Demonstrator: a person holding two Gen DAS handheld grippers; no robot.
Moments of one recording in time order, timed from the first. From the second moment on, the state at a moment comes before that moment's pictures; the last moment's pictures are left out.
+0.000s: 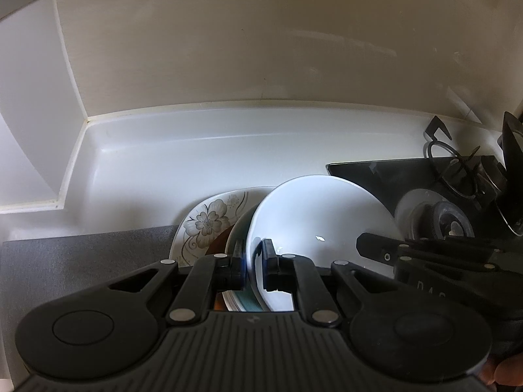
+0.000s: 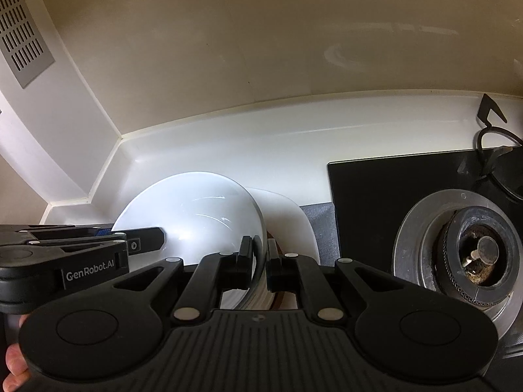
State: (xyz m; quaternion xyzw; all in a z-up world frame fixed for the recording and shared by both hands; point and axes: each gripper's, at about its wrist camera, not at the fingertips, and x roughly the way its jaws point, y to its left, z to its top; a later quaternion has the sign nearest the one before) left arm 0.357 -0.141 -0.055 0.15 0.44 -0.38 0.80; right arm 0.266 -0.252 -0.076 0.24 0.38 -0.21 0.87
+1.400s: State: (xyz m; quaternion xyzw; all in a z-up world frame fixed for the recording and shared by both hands) left arm 0.367 -0.133 -0.050 0.15 0.46 -0.39 0.78; right arm 0.278 -0.244 -0.085 0.19 0.39 -0.21 0.88
